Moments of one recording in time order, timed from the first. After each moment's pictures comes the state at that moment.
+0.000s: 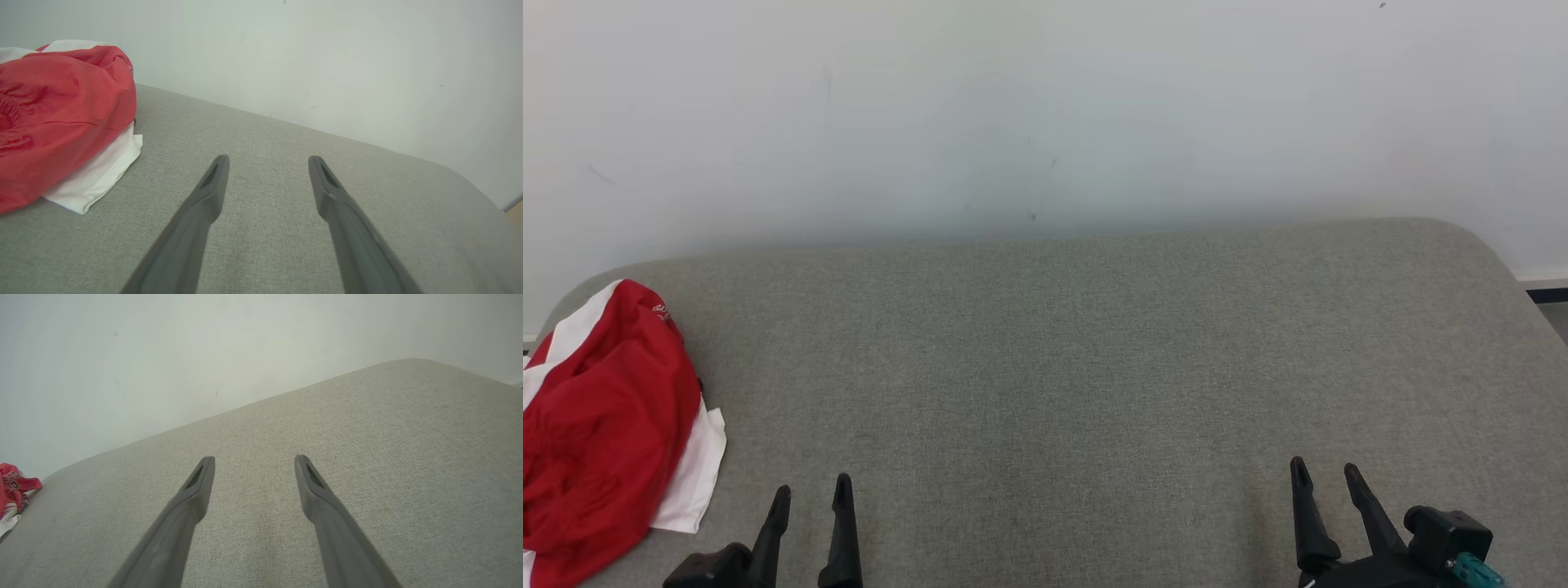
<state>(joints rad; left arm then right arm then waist) 0.00 0.05 -0.05 0.21 -0.36 -0.01 -0.20 -0.08 -0.05 0.03 0.41 0.36 0.13 -0.20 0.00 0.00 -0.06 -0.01</state>
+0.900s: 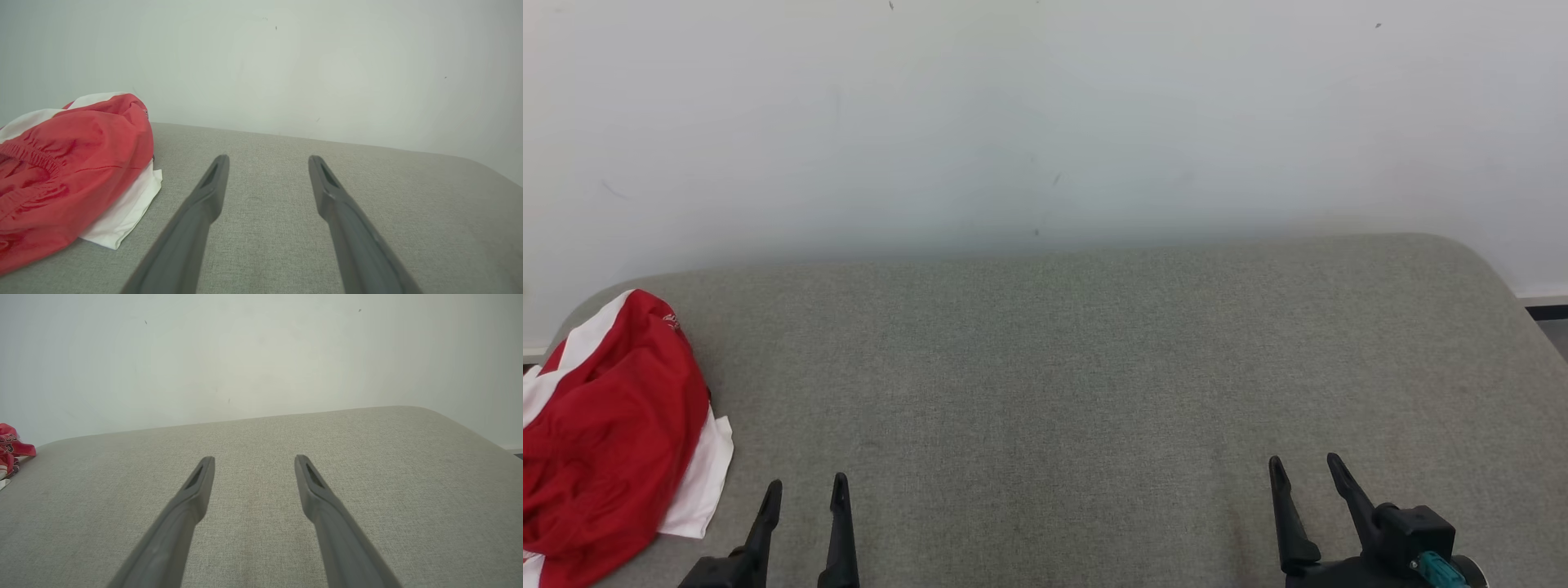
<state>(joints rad) 0.00 0.05 -0.04 0.21 -0.20 0.00 -0.26 -0.09 -0.05 0.05 0.43 0.16 0.13 -0.25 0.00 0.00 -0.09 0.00</state>
